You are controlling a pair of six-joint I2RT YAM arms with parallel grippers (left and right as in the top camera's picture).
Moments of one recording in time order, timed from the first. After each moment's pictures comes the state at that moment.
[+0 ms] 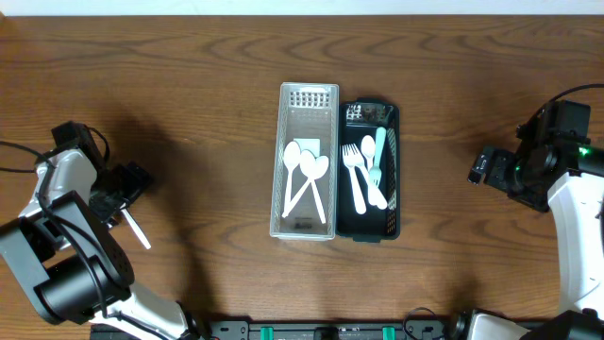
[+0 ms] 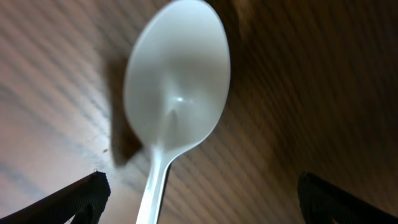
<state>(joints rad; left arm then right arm) 0.51 1.83 1.10 -0.81 0.02 -0.40 -0.26 1.39 1.12 -1.05 -0.08 0.19</state>
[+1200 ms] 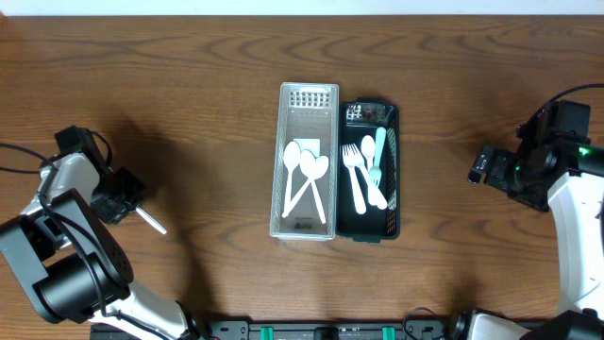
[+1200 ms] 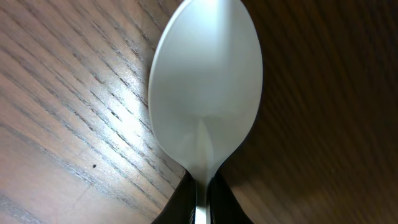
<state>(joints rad) 0.51 1.84 1.06 -0.76 0.03 -0.35 -0.26 1.39 1.12 -1.05 -0.08 0.19</state>
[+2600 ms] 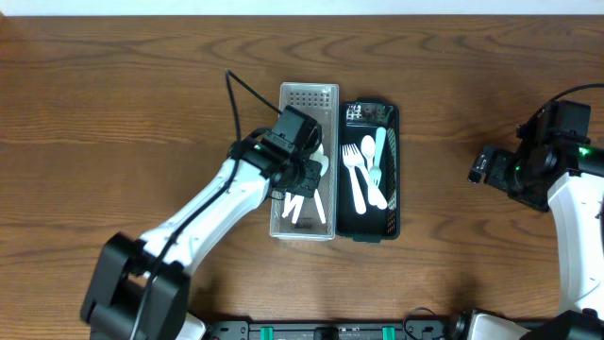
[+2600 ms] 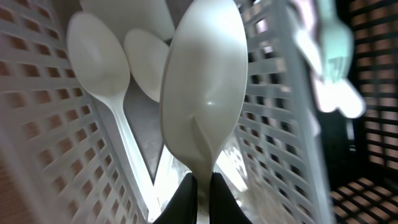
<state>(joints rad) -0.56 1.65 1.12 -0.68 0.16 -0.25 -0.26 1.39 1.12 -1.05 -0.08 0.19</state>
